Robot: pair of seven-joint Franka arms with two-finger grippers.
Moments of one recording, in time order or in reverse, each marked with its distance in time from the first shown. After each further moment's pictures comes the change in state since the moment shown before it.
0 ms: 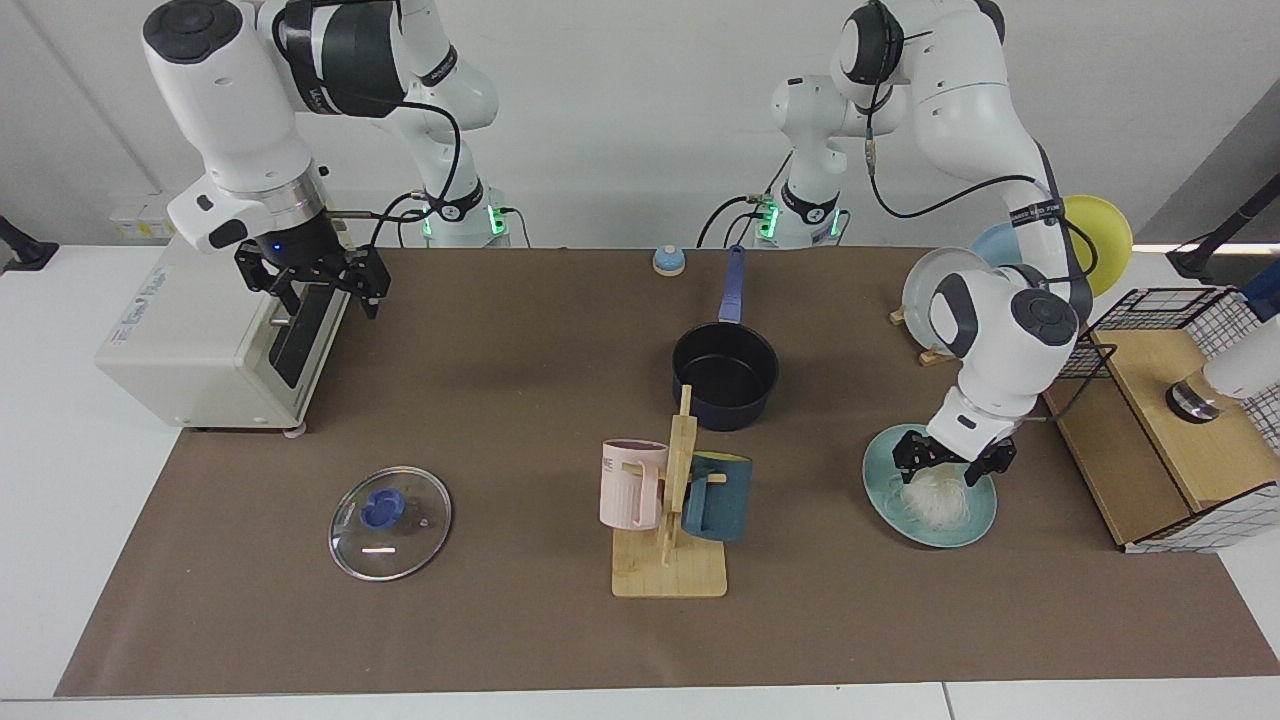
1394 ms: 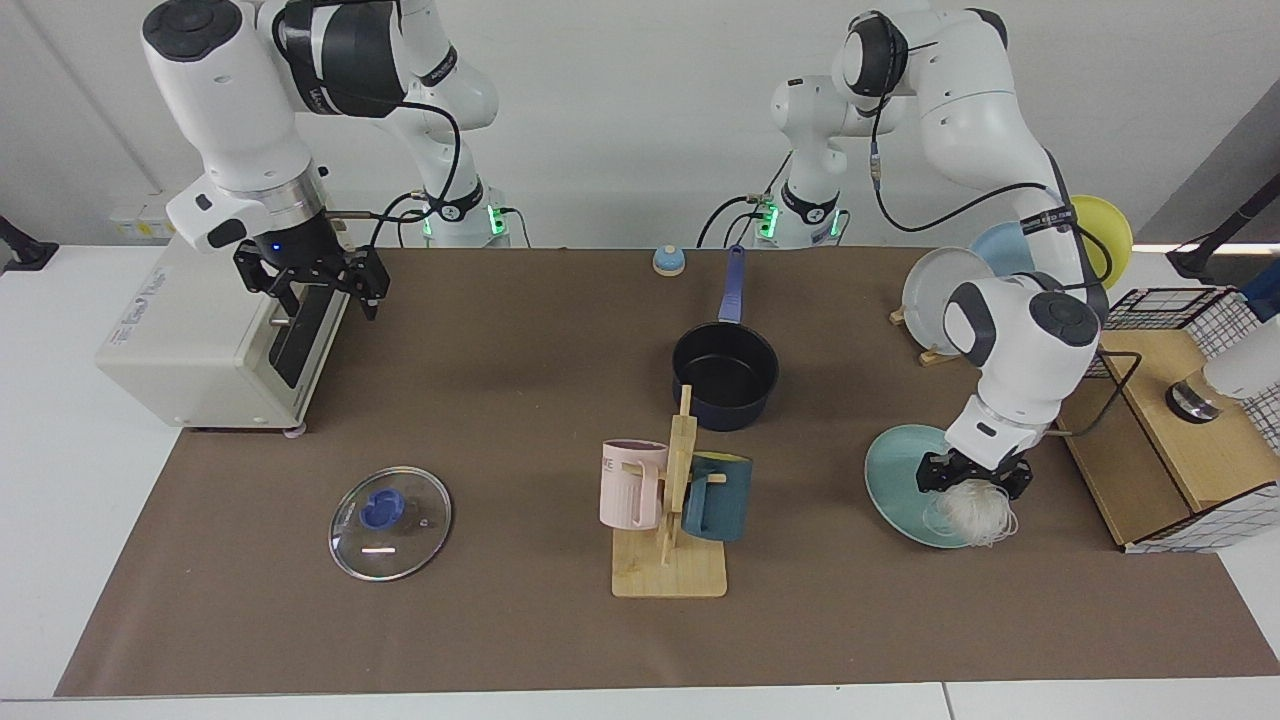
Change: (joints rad) left arm 0.025 0.023 -0.005 0.105 -0.001 -0.005 0.082; right arm 0.000 0.000 0.000 0.000 0.000 0.011 0.000
